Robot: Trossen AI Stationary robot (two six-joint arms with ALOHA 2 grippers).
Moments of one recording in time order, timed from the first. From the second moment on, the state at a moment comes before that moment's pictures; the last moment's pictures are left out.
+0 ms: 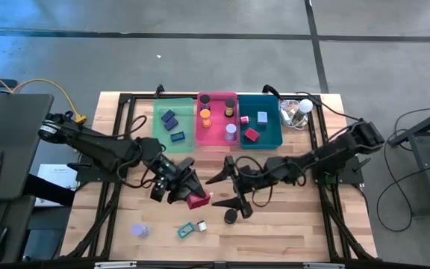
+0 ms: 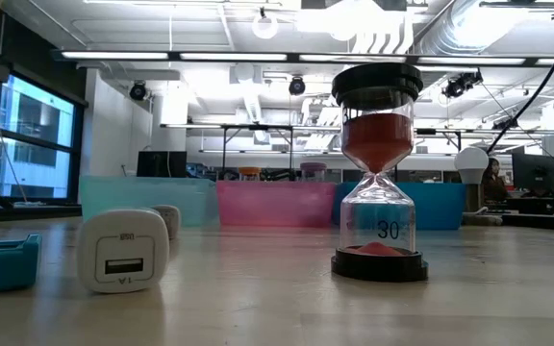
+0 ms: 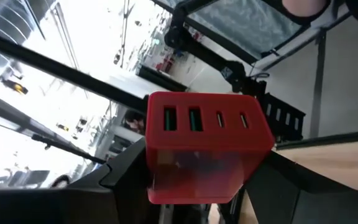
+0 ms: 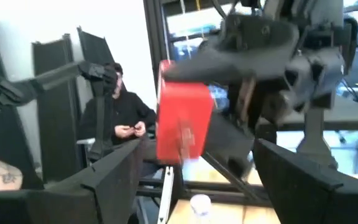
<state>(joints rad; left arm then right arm) -0.28 1.27 1.03 0.32 0.39 1.12 0.35 1.58 1.05 0.74 0.03 0.13</state>
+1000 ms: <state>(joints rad) -0.13 1.33 1.03 0.41 0.53 1.03 0.29 1.62 1.05 0.81 -0.11 0.16</state>
